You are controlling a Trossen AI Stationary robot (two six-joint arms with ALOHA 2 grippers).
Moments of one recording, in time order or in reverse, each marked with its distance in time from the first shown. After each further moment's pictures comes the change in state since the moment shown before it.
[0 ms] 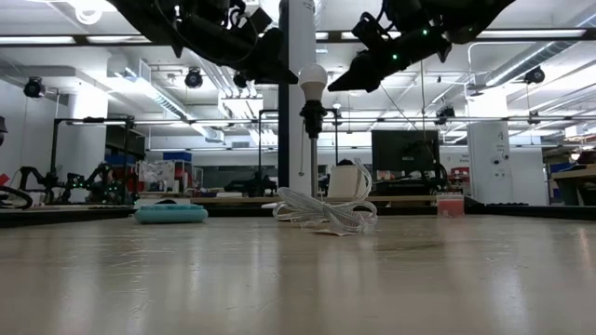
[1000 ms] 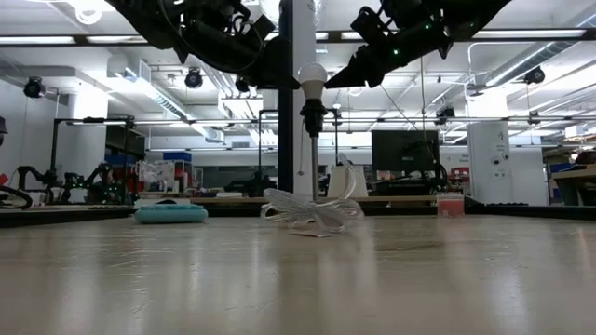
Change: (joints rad) left arm 0.010 0.040 0.000 0.048 -0.017 0.001; right arm 0.047 0.000 0.000 -0.022 -0.050 0.009
